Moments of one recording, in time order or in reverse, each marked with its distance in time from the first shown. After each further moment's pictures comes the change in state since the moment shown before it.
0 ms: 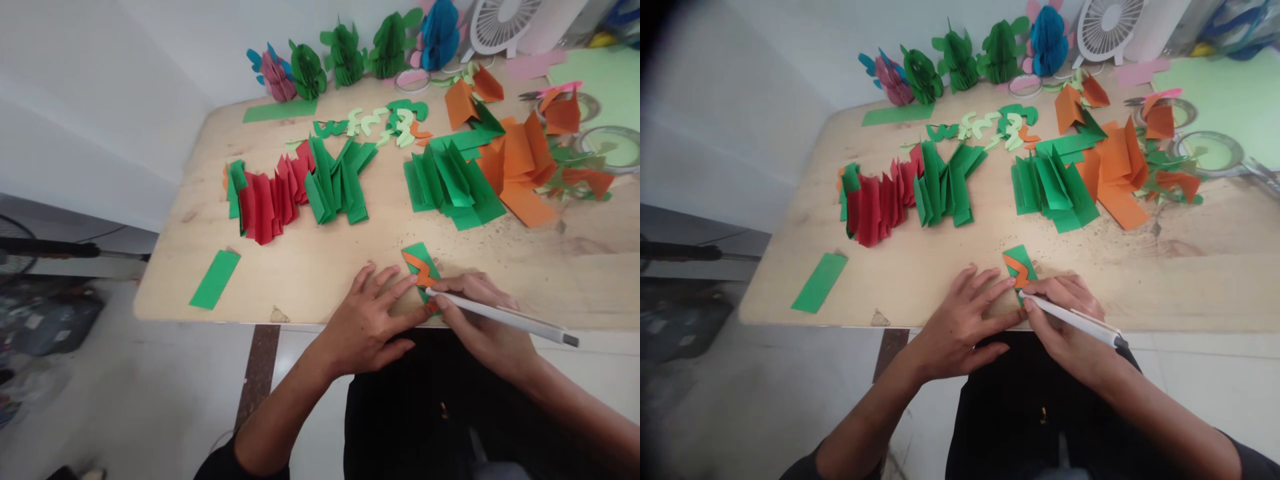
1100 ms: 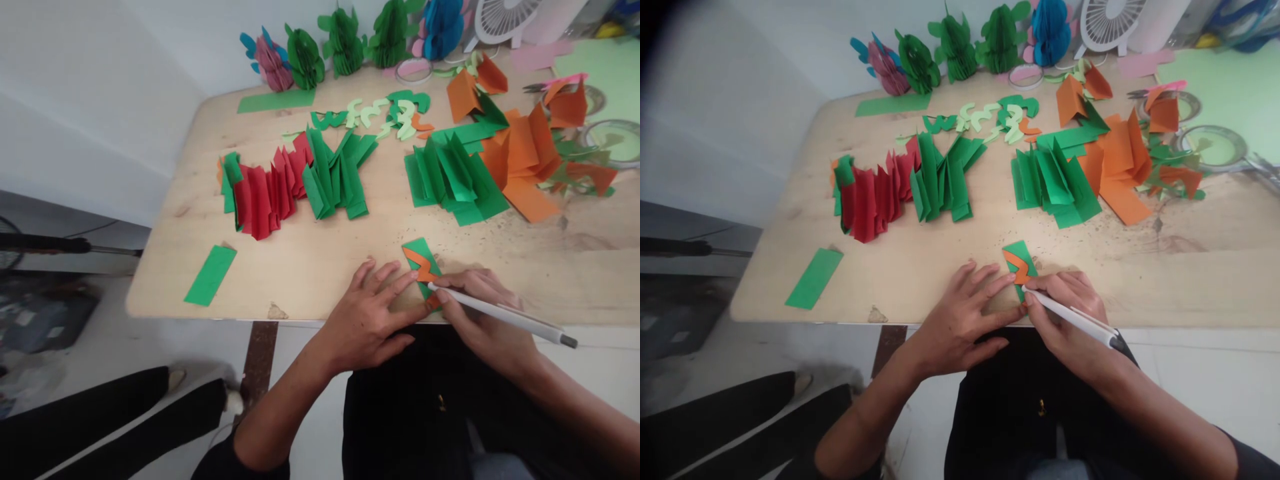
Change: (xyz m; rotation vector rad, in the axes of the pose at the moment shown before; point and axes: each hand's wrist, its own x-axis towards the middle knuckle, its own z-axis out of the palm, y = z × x) left_hand 0.000 -0.001 0.000 -0.052 -0.001 -0.006; right_hand -0.001 0.000 0.001 -0.068 0.007 -0.056
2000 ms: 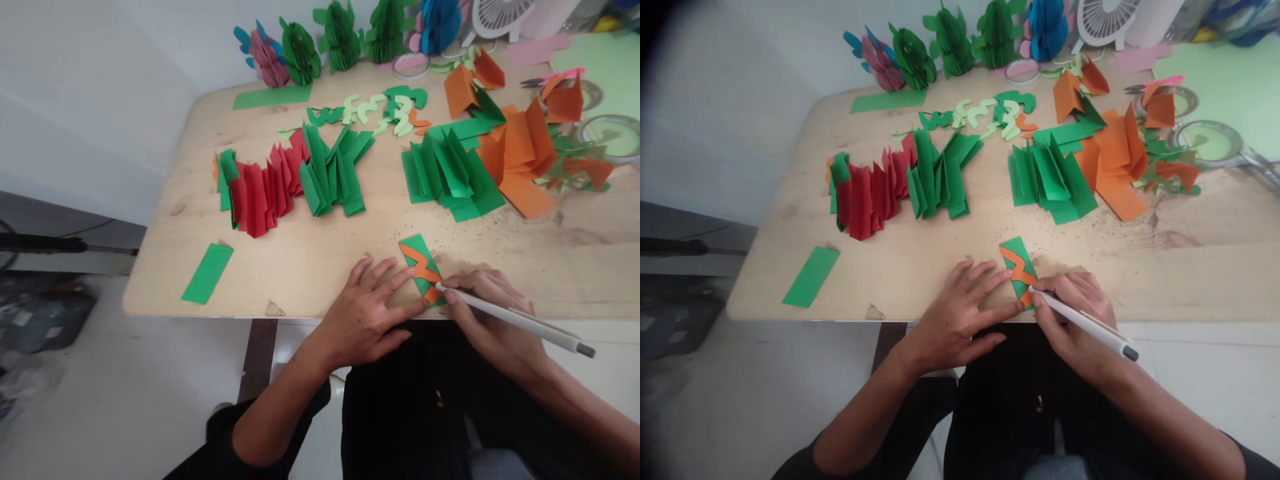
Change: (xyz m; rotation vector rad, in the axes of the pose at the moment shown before) left_hand 0.000 0.000 0.002 0.030 0.027 0.011; right_hand -0.005 0.001 -0.009 -0.012 0.022 -0.013
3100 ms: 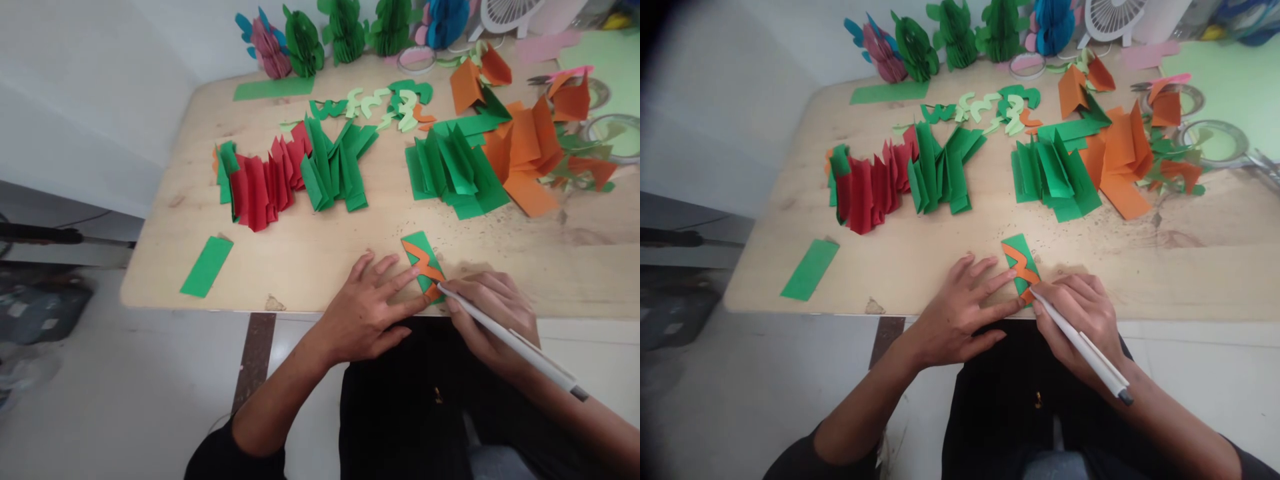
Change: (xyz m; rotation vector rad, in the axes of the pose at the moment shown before) left_hand 0.000 0.001 -0.001 0.010 -0.014 0.009; right_hand -0.011 0.006 0.002 0.000 -0.029 -0.140
